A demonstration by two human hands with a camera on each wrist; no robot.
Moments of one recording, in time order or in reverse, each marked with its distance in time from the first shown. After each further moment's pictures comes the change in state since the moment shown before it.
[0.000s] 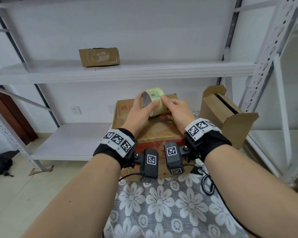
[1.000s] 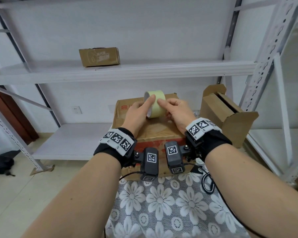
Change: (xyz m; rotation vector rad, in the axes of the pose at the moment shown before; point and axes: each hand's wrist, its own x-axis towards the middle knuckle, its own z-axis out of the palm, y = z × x) left_hand 0.000 -0.001 -0.003 0.024 0.053 -0.093; right_hand -0.006 0.000 -0.003 -0.121 0.006 -0.052
